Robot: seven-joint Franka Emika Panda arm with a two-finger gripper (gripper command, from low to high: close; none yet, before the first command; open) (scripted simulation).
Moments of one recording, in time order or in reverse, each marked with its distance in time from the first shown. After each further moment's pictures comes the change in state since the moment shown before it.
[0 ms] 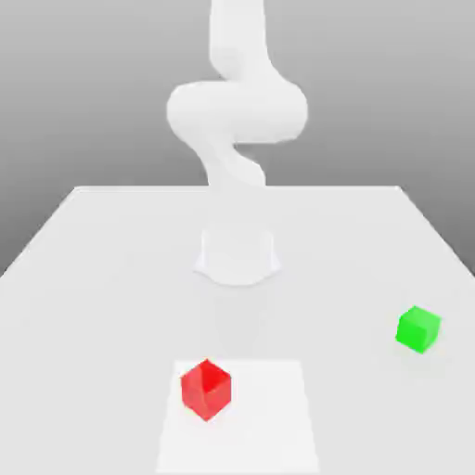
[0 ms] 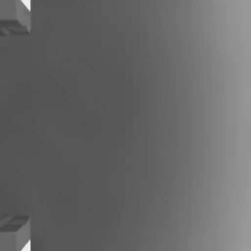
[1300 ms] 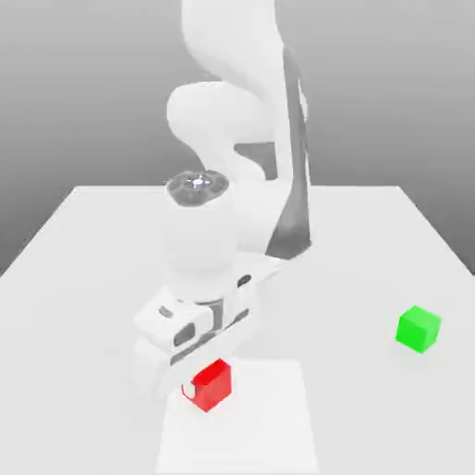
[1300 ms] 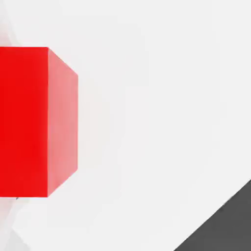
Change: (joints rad) arm 0.083 0.823 -0.167 -0.395 0.071 0.499 -0.903
